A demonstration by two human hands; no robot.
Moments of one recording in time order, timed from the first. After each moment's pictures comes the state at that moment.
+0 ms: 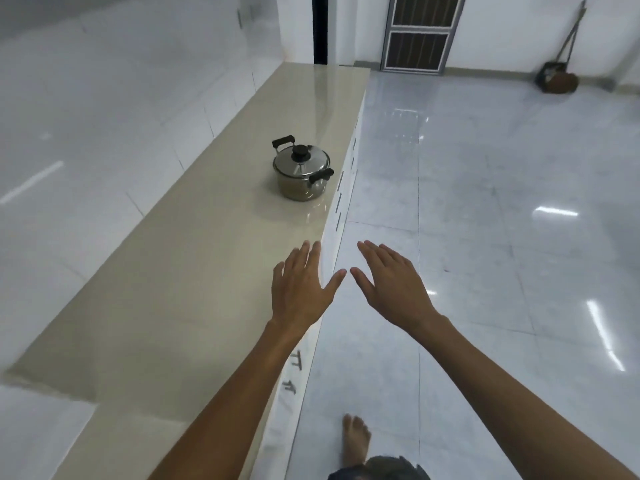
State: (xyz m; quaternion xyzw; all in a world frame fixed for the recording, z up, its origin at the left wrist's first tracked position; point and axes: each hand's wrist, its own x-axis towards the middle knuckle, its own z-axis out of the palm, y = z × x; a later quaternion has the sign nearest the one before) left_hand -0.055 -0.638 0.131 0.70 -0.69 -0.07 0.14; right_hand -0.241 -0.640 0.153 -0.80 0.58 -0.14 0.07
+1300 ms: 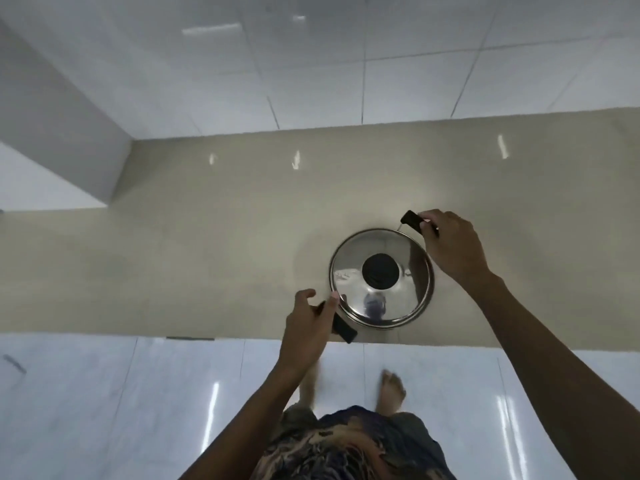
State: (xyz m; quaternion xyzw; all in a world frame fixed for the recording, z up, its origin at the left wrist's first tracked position) left_hand -0.131 -1.089 0.091 0.84 0.18 -0.23 0.46; right_hand -0.046 -1.362 0.082 -0.95 0.13 0.00 0.27
